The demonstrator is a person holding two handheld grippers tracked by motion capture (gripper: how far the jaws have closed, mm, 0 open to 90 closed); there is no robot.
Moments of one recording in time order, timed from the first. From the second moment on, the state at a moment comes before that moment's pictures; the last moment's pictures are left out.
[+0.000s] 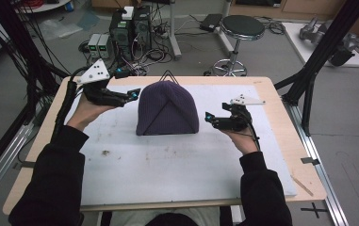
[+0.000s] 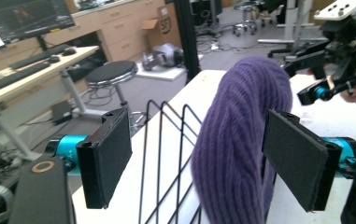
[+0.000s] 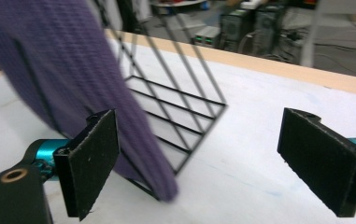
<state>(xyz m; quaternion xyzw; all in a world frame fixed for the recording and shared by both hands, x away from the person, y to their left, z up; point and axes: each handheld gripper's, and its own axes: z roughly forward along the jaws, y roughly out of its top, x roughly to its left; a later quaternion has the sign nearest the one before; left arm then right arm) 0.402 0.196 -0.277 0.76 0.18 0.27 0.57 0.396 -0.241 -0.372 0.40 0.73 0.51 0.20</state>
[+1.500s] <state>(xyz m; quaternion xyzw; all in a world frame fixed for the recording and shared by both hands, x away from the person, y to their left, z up) 0.304 0.275 -0.339 0.61 0.35 0.42 0.57 0.316 -0.325 -0.381 0.50 0.56 0.51 0.42</state>
